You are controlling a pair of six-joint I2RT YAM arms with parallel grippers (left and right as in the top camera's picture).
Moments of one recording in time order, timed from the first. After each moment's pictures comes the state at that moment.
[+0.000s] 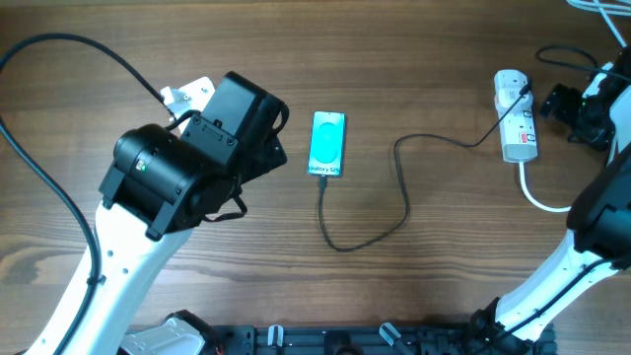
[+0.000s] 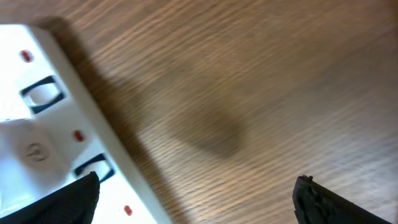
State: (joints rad) left arm -0.61 1.40 1.80 -1.57 -0.35 -0.97; right arm -0.50 2.14 1.65 -0.78 -0.08 0.07
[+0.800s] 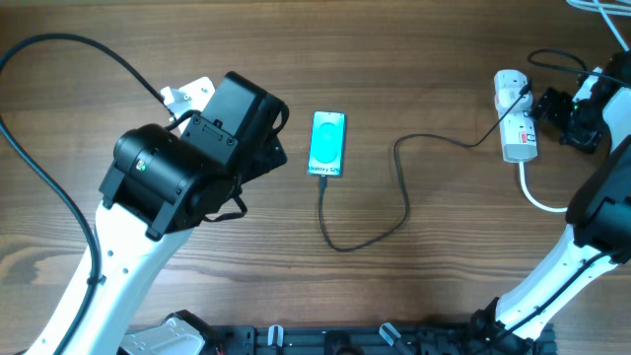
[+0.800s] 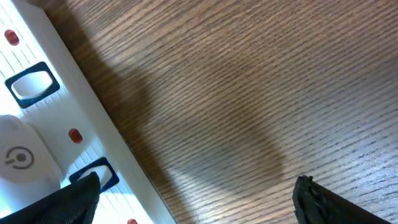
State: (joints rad) left arm -0.61 1.40 1.80 -1.57 -0.35 -0.97; right arm -0.50 2.18 1.63 -0.76 -0.14 0.07
